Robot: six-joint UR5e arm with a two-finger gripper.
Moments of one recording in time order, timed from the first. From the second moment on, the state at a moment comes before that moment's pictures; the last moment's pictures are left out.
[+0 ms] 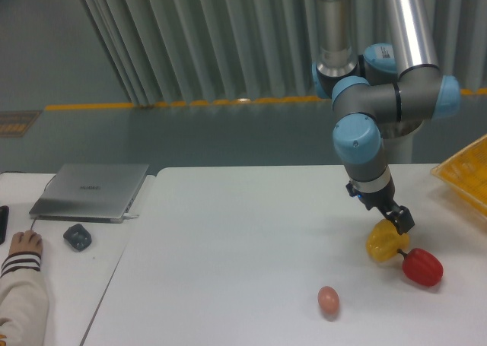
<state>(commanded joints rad) 2.24 -1.88 -1.69 -1.30 1.78 0.92</state>
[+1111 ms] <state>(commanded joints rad) 2.24 -1.93 -1.68 -1.27 1.81 0.90</state>
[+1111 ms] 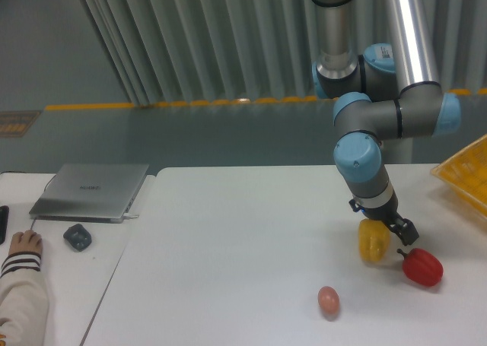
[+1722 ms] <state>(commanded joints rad) 2.21 -1.90 -1.68 -1.29 1.82 0.88</state>
